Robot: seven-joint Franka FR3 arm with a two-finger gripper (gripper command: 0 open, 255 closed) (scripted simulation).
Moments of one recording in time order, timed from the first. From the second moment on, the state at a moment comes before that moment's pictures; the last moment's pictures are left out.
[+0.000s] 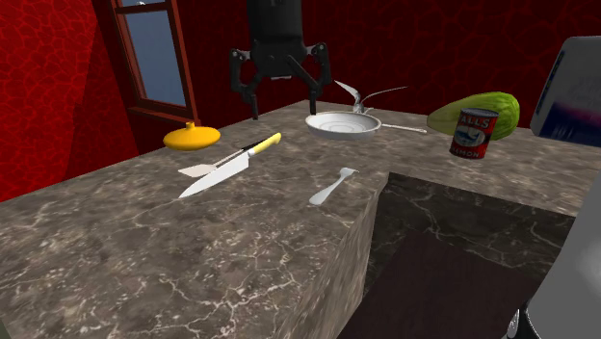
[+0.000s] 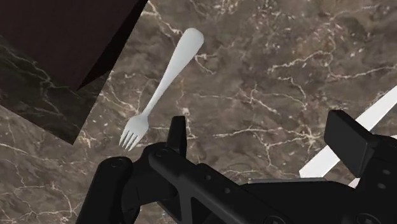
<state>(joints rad) -0.09 -0.36 0.15 -2.31 0.03 1.89 0.85</state>
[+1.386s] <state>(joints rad) -0.15 0.25 0.15 -1.98 -0.07 2.22 1.48</state>
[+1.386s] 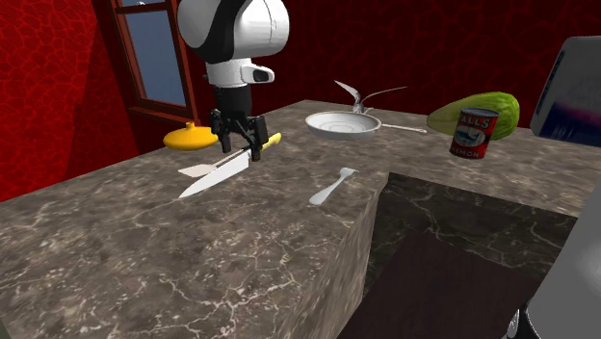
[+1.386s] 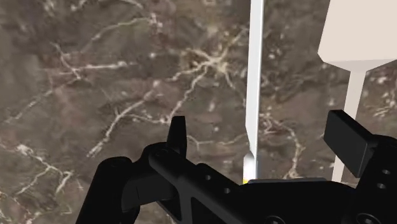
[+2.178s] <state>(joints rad) -0.15 0.27 0.15 -2.00 -0.08 2.26 1.49</state>
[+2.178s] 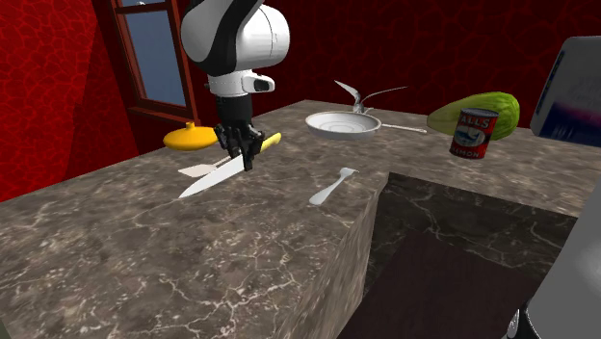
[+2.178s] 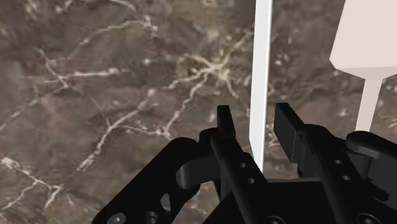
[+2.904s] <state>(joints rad) -0.15 0.26 0.15 -1.99 -0.08 2.24 1.49</state>
